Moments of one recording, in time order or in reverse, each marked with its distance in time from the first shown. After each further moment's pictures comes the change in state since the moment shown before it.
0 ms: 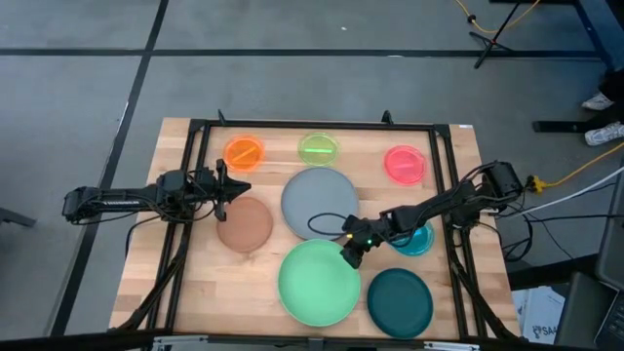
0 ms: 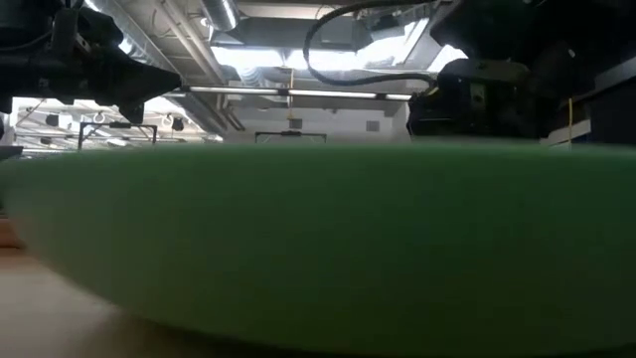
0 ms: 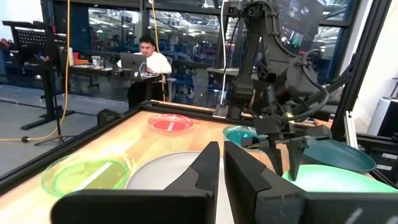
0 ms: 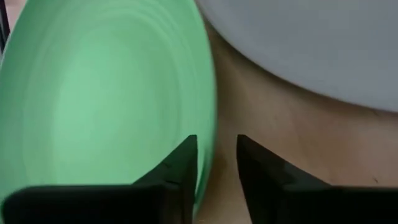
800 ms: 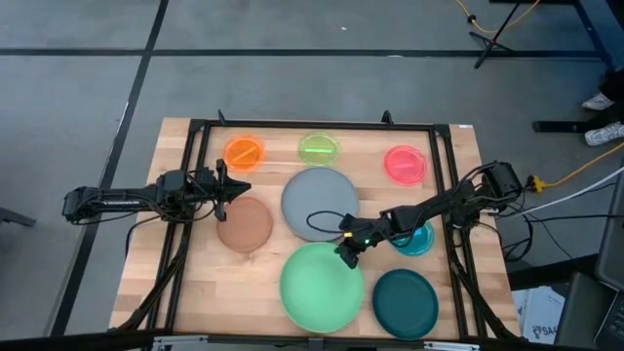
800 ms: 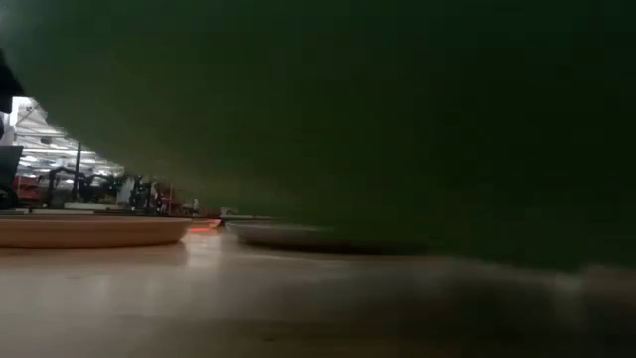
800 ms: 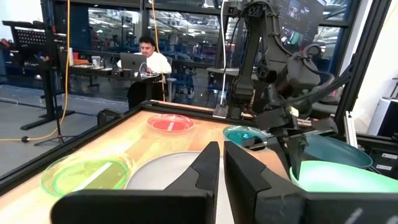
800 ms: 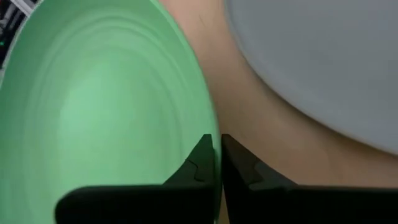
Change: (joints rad) left arm 0.000 0.000 0.000 0.000 0.000 0.000; right arm -0.001 0.000 0.002 0.128 -0.001 -0.014
